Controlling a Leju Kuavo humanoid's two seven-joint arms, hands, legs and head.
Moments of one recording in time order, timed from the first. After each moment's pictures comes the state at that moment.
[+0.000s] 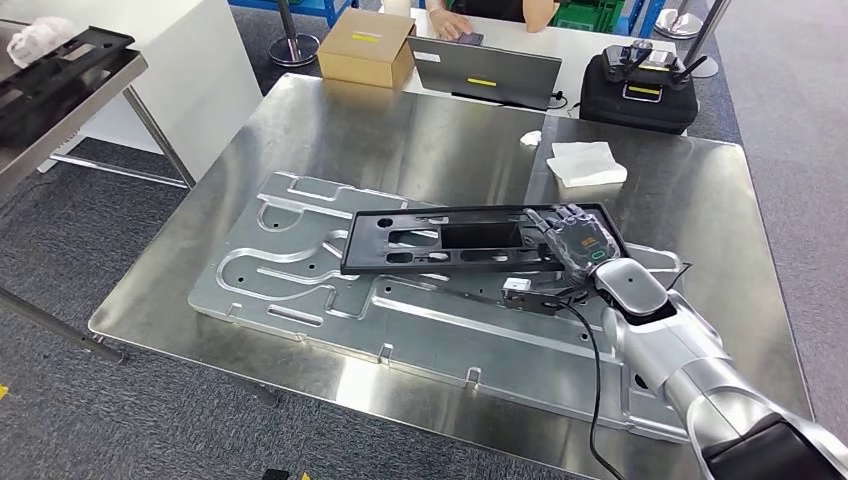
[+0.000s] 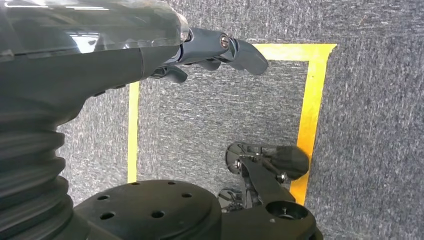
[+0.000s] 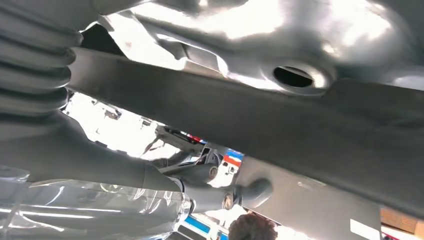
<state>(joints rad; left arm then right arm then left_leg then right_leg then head) -0.09 -0.02 -1.32 -0.15 1.31 0.31 -0.31 -0.96 -0.07 0.86 -0.52 1.04 -0.39 -0.15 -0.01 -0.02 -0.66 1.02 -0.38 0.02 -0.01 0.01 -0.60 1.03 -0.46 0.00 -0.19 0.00</state>
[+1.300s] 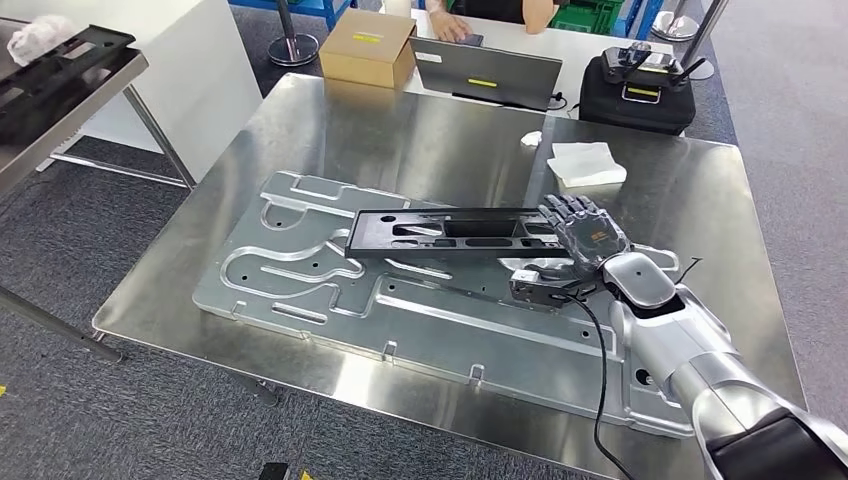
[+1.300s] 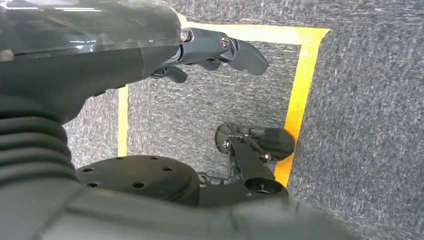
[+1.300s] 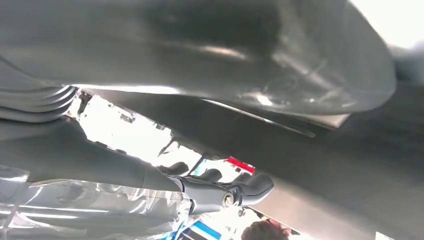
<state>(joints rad) -0.11 -0.04 -1.30 -0.15 1.38 0.25 -0.33 -0.99 -0.08 0.84 -0.49 1.05 -0.36 -0.13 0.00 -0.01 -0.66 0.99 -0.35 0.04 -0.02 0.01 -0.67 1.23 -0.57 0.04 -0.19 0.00</state>
